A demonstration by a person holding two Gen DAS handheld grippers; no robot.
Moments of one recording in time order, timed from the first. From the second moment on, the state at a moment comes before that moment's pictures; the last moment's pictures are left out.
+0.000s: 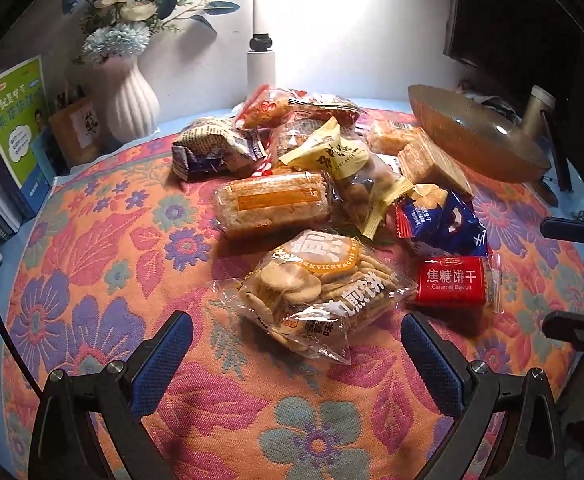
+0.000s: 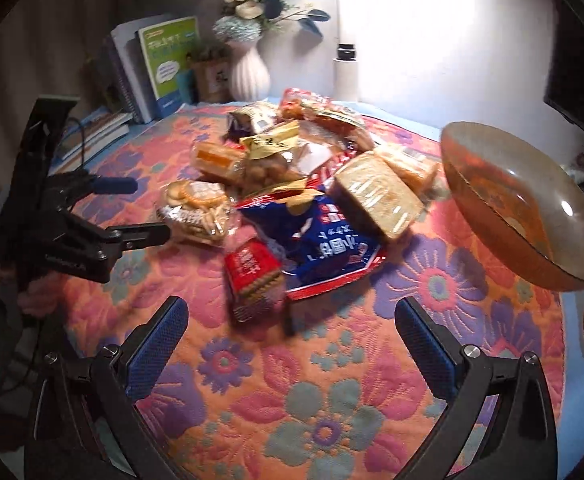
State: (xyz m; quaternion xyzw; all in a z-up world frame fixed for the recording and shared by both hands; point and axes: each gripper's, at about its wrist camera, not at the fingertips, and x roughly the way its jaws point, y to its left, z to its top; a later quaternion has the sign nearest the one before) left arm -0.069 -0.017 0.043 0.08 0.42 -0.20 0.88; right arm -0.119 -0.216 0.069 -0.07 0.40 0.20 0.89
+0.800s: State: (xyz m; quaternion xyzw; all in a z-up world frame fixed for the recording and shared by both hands) left arm -0.032 -0.045 0.022 0.06 0.44 -0.24 0.86; right arm -0.092 -0.161 0.028 -0.20 0.42 0.26 0.85
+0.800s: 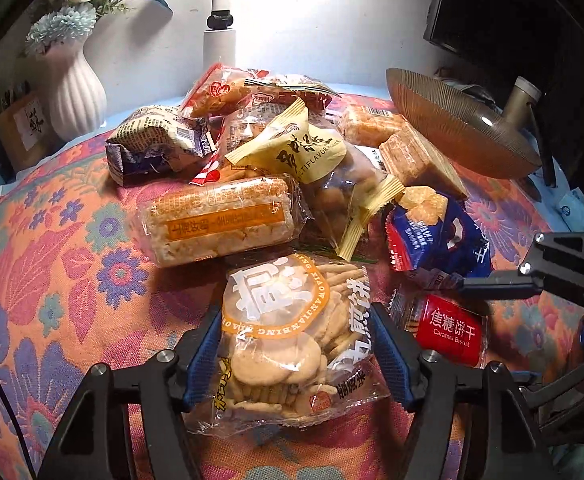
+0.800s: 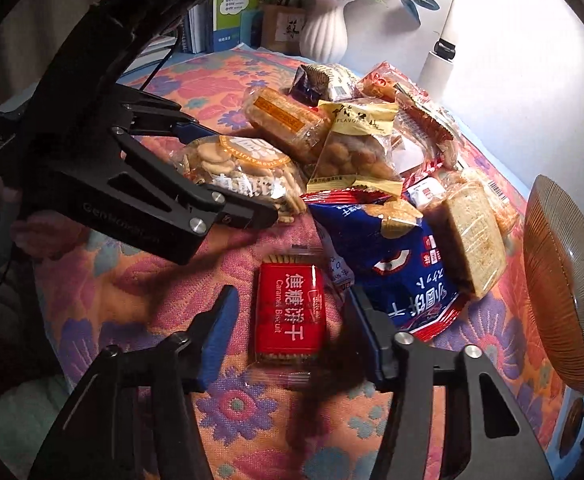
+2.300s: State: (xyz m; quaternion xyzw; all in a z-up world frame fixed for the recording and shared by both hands) left arm -0.113 -0.115 0.079 0.06 0.39 -0.11 0.91; right arm -0.133 -0.286 0.074 -0.03 0.43 0.08 0.90
